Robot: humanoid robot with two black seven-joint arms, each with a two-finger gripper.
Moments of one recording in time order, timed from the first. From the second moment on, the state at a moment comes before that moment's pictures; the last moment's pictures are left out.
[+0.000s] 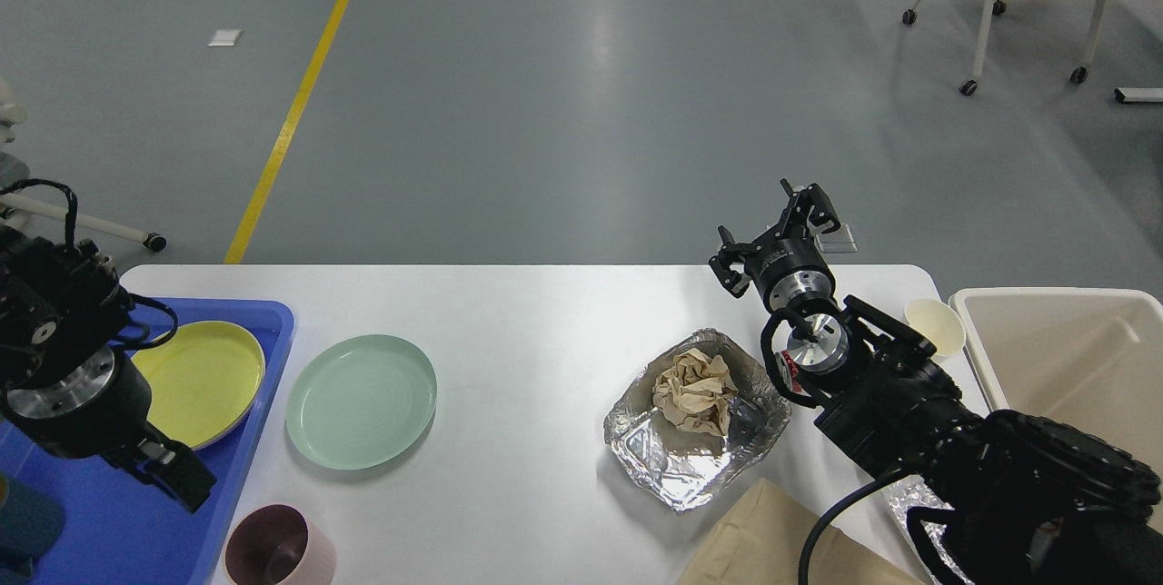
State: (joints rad) left arm -1.93 0.40 1.62 -1.55 0.75 -0.32 -0.35; right arm 0.86 0.09 0.49 0.19 0.40 0.21 0.31
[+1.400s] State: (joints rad) left arm -1.53 0.36 1.52 -1.47 0.76 0.12 -0.20; right arm 0.86 0.09 0.49 0.19 0.40 0.21 0.31
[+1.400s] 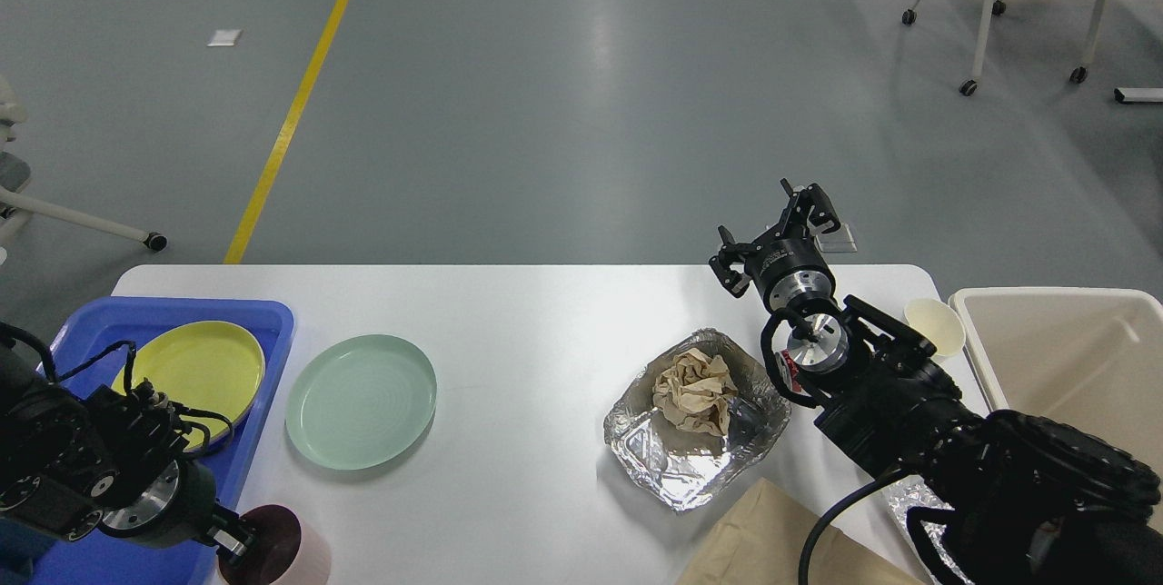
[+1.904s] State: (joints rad) left arm -1.55 0.36 1.48 -1.48 0.76 0.09 -0.21; right arm 0.86 0.09 0.49 0.19 0.40 0.21 0.31
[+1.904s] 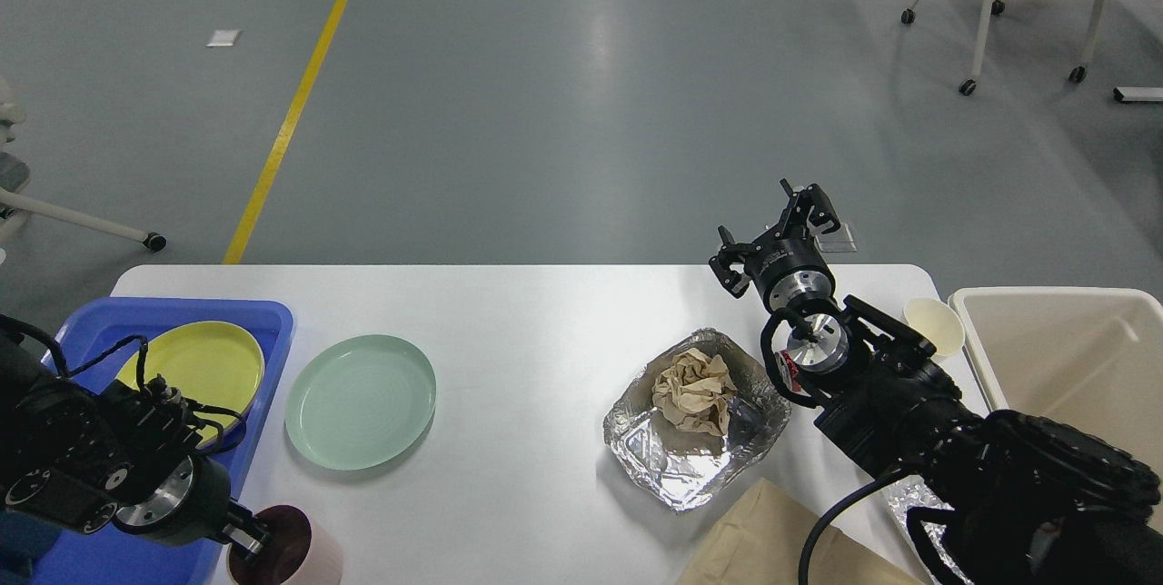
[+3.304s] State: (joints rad) left arm -2.53 0.71 1.61 -1.50 0.76 -0.85 -0.53; right arm 0.86 0.09 0.49 0.19 0.40 0.21 0.31
